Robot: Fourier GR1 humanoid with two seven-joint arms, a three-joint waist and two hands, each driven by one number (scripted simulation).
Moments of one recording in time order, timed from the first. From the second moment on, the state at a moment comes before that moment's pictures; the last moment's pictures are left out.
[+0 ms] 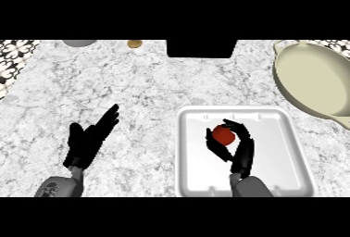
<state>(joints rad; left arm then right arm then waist) -0.10 0.19 -0.12 -1.35 0.08 -0.12 0.14 -0.20 -0.02 0.35 -0.99 -0.24 -0.89 -0.28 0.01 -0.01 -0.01</state>
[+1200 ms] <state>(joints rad) -0.08 0.17 -0.11 -1.39 0.06 -0.11 0.16 -0.04 -0.74 -0.07 -0.61 -0.57 -0.13 -0.77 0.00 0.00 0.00</state>
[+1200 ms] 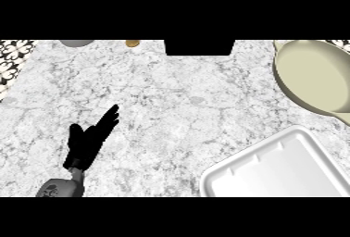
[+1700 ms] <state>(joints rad) -0.09 0.17 -0.10 -1.38 0.04 -0.12 0.16 -0.12 -0.87 -0.07 -0.62 -0.45 -0.26 -0.70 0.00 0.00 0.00</state>
